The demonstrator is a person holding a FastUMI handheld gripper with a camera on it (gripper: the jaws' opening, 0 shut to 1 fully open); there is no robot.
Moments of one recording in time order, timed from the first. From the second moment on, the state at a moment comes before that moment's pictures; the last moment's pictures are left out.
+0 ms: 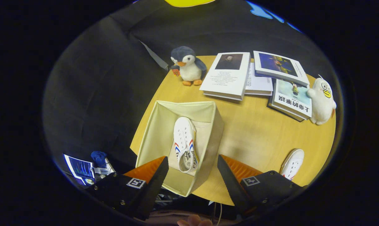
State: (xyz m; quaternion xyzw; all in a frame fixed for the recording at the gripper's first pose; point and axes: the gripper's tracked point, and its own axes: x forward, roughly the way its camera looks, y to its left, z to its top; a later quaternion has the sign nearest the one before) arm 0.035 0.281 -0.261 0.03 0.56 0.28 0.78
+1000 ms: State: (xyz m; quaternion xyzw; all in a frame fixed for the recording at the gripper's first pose) arm 0.011 0.033 -0.316 0.06 0.60 0.10 0.79
